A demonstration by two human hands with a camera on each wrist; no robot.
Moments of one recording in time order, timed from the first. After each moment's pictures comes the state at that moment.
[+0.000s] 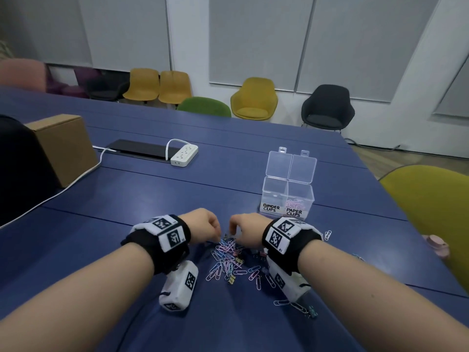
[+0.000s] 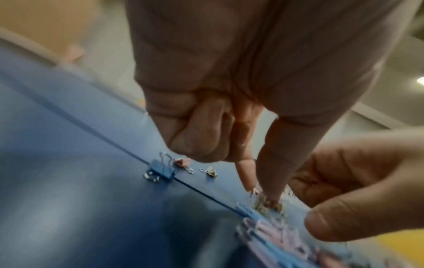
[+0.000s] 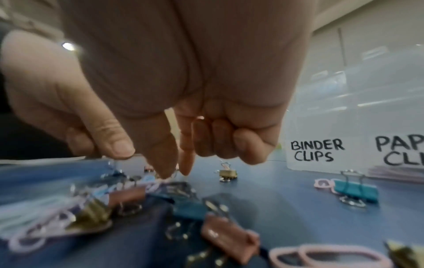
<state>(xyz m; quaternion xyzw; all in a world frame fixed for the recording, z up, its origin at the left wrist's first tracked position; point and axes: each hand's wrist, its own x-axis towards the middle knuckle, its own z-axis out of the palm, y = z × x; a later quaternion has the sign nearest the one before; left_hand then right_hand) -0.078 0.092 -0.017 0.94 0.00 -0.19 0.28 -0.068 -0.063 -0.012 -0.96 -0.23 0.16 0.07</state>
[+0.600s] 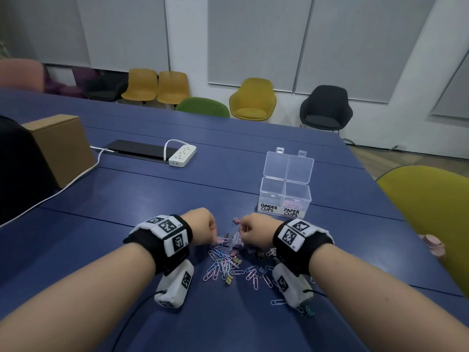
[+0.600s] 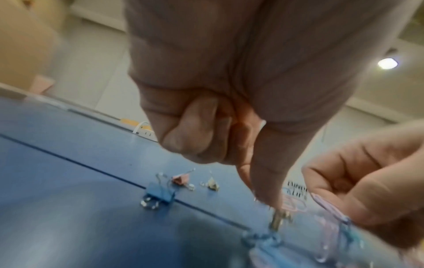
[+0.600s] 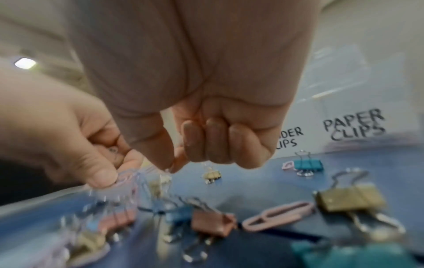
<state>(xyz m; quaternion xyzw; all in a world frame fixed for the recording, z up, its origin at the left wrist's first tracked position) -0.076 0.089 -0.015 0.97 -0.07 -0.16 0.17 -0.065 -0.085 -0.016 -0.96 -0.21 0.16 0.12</state>
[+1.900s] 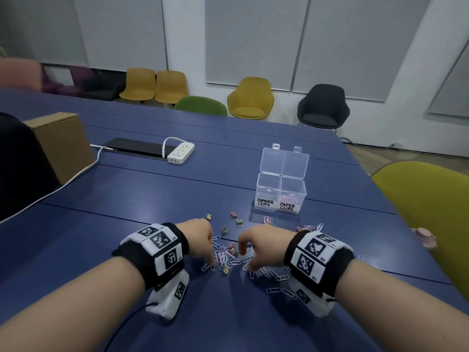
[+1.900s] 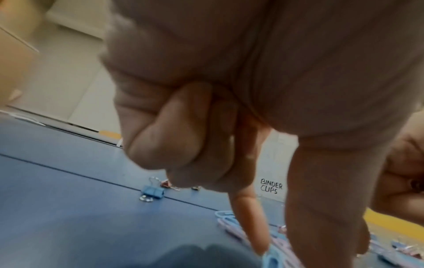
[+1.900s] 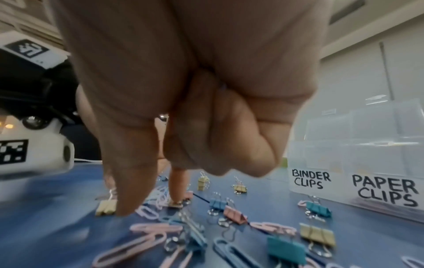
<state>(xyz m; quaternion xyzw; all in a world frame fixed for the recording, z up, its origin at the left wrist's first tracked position) -0.113 0.082 -0.017 0.96 -0.07 -0.23 0.13 -0.125 -0.100 0.002 -0.94 -0.27 0.18 0.03</state>
